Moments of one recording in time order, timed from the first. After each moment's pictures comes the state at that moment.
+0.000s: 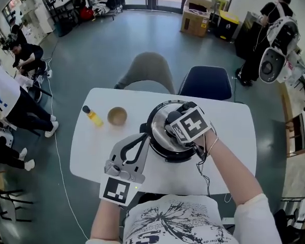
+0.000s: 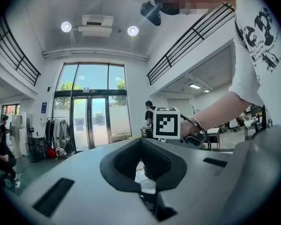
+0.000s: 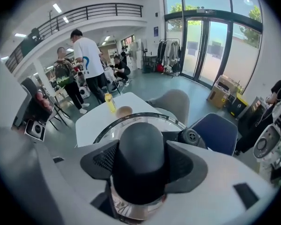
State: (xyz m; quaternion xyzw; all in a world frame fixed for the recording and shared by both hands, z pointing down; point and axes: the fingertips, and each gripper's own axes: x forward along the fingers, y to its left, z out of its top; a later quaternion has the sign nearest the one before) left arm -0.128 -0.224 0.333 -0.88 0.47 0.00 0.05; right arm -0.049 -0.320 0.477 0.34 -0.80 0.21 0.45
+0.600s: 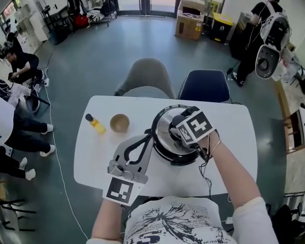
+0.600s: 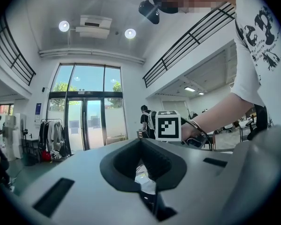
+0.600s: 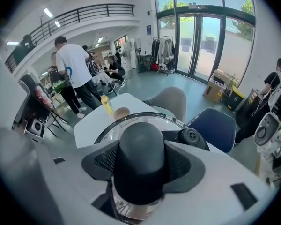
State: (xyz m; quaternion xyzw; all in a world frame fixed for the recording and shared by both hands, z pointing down) left arm -0.143 -0.234 0.316 -0.90 0.44 0.02 0.06; right arm -0.051 -0.324 0.474 0.36 -0.79 0.24 0.43
